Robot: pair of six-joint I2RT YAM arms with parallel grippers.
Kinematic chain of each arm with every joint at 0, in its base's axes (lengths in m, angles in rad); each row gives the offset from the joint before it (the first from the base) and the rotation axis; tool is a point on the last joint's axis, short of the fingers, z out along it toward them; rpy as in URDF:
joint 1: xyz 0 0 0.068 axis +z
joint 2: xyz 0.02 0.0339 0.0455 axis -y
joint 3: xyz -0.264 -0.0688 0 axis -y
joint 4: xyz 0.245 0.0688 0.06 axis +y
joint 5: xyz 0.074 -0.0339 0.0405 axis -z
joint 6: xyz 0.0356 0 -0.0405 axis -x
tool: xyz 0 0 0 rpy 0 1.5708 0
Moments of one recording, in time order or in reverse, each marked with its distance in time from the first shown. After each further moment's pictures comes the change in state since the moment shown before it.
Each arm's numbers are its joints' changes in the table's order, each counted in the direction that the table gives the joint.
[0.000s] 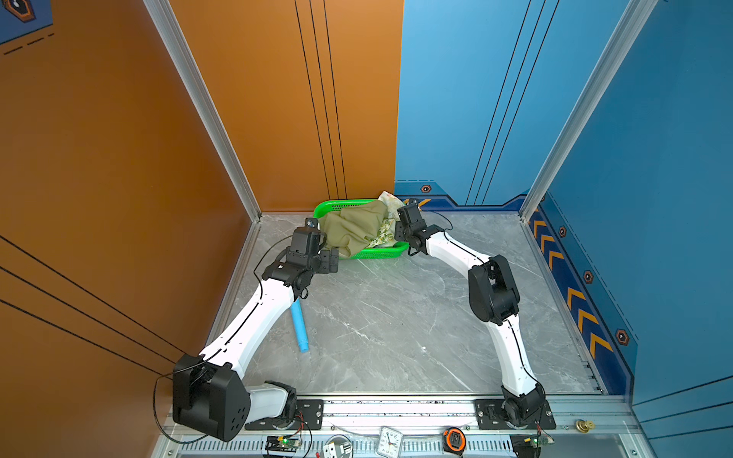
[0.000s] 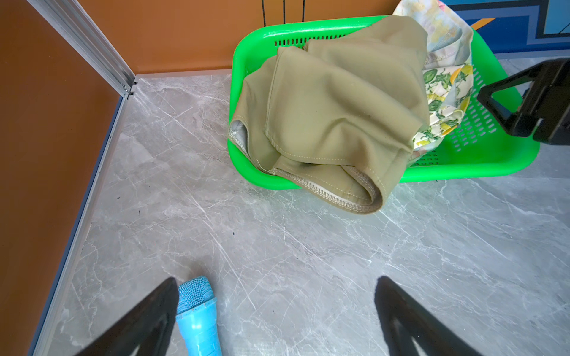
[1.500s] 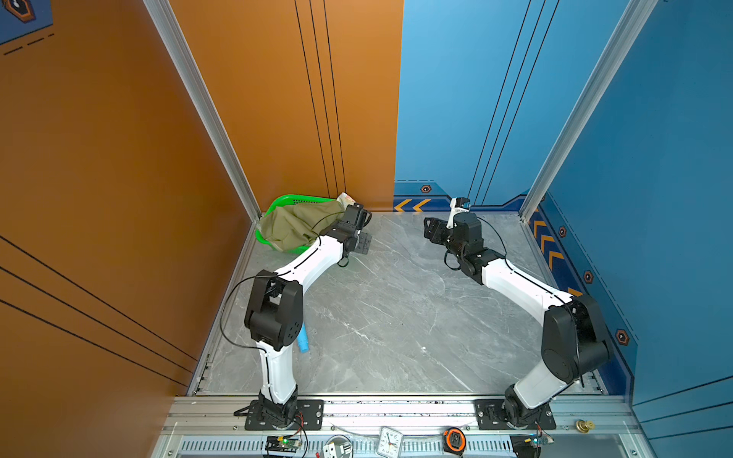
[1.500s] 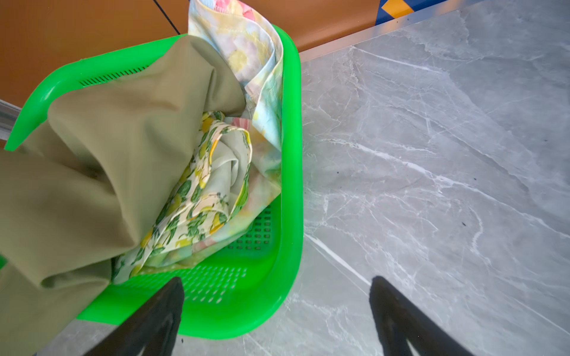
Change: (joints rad) left arm -0.145 -0.661 0.533 0.018 -0.123 -0.119; right arm -0.125 0.716 -0.794 -0.447 -0.214 -0.082
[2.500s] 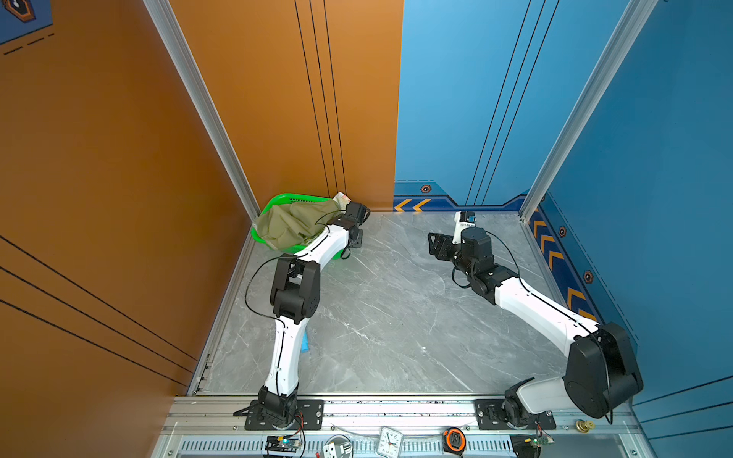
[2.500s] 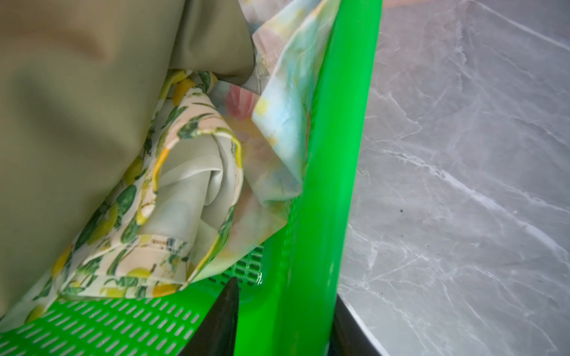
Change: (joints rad) left arm 0.075 -0.290 0.288 0.151 -0.030 0.186; right arm 0.034 0.182 -0.169 0.047 -0.005 0.026
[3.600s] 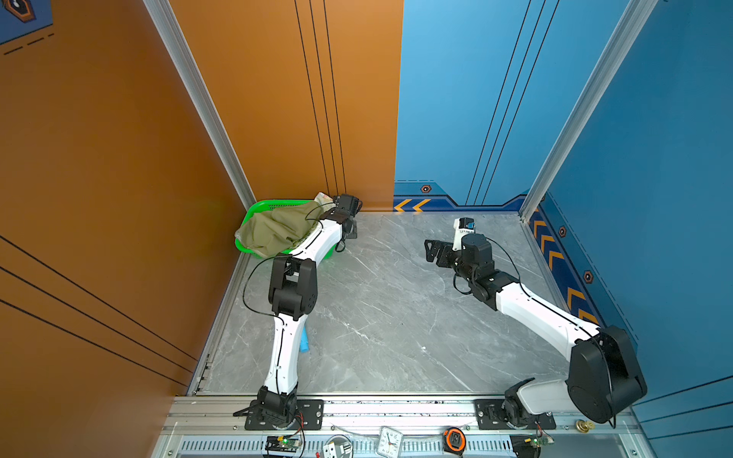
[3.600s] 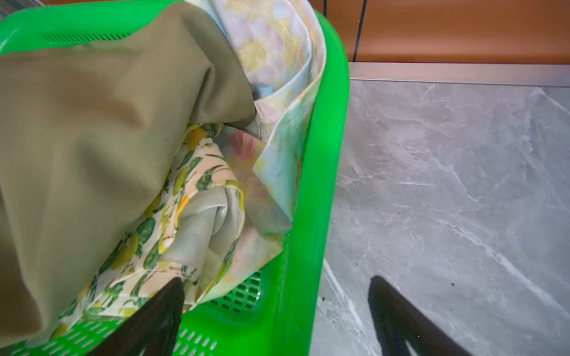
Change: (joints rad) left arm 0.035 -0.023 0.100 0.016 -0.076 0.014; right arm 0.002 0.027 -0.043 0.010 -0.018 0.004
